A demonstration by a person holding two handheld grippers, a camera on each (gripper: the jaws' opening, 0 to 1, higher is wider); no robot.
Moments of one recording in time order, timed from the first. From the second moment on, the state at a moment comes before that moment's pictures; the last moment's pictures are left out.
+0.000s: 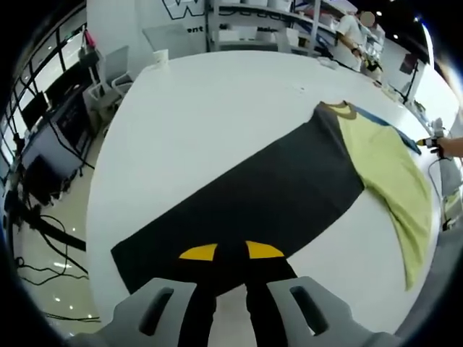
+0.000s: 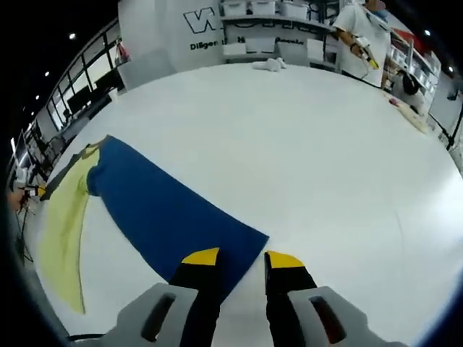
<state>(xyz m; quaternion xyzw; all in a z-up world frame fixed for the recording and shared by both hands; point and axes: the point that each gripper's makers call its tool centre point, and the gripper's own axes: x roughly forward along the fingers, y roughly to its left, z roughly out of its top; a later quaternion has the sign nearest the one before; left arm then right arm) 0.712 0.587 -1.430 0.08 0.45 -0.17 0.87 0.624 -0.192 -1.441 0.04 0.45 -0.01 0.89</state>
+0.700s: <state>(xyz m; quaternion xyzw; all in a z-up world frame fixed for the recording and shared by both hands) 0.732 0.595 -1.435 0.14 0.47 -0.17 0.86 0.652 -0.229 -1.442 -0.04 0.46 -0.01 0.89</state>
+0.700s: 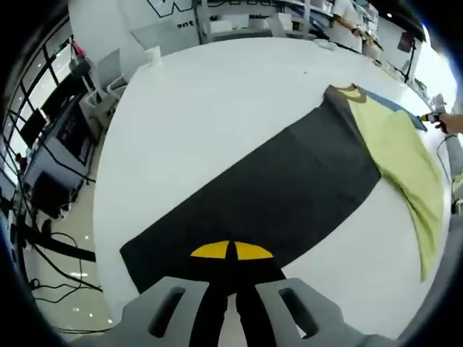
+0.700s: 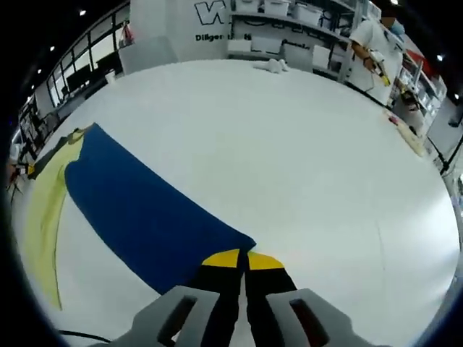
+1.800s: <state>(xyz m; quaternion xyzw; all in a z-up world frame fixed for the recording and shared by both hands) 0.770 0.567 -1.437 0.20 0.46 -0.21 0.84 0.689 -0.280 -1.444 -0.11 0.47 -0.02 0.87</state>
